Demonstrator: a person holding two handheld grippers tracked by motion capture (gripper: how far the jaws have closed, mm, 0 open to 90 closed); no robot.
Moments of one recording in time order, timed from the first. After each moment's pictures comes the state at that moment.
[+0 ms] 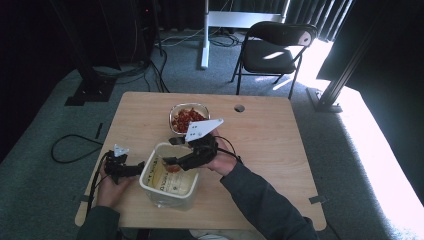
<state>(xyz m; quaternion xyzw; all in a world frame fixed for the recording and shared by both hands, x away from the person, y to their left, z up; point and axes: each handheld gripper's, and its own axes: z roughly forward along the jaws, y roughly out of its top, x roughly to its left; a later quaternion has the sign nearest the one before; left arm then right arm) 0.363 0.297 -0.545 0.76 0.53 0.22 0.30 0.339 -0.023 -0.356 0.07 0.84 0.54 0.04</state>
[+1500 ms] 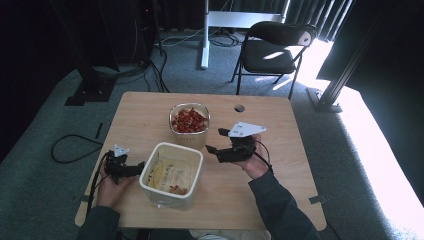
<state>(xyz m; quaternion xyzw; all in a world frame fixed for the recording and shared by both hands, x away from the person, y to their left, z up) 0.363 0.297 -0.544 0.76 0.53 0.22 0.30 0.359 -0.123 -0.398 0.24 0.80 0.52 0.16</state>
